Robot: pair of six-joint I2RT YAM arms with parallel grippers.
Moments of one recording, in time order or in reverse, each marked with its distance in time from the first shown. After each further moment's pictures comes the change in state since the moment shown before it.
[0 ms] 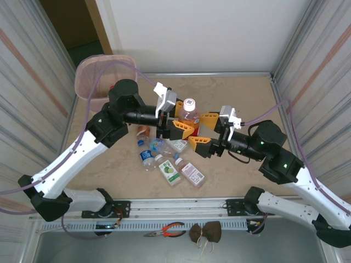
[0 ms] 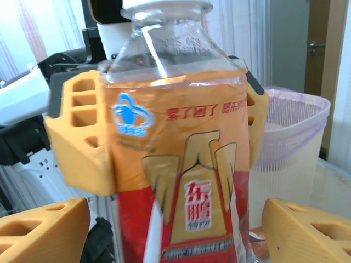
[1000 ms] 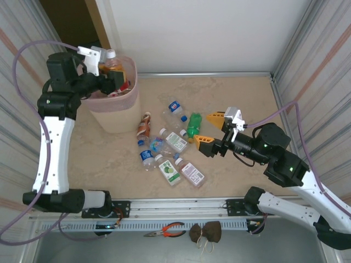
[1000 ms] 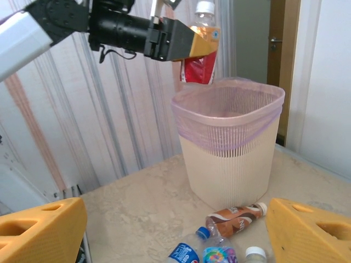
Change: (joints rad) left arm 0.754 0.084 0.279 -0.481 -0.330 0.021; right arm 0.000 -0.034 0.000 -0.091 0.117 -0.047
